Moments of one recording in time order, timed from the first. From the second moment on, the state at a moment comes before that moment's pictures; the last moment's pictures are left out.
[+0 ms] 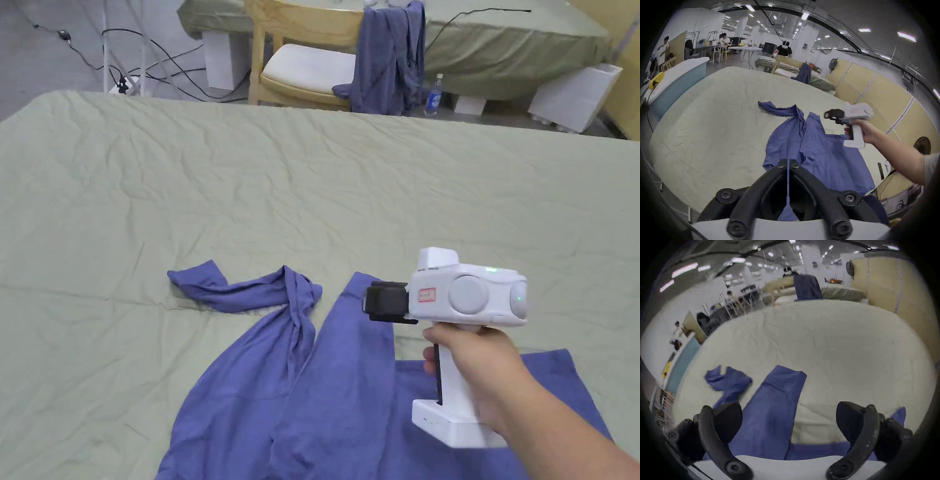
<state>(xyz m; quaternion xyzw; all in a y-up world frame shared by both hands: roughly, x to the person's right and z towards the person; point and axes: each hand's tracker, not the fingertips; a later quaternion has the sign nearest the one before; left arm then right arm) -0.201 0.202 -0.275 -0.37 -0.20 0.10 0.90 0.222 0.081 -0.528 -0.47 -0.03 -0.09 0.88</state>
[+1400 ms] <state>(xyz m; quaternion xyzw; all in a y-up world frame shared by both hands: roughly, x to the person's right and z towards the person) -0.200 0.217 -0.196 -0.38 -0.22 0.07 0.90 0.242 0.077 -0.179 -0.60 0.02 0.10 0.79</state>
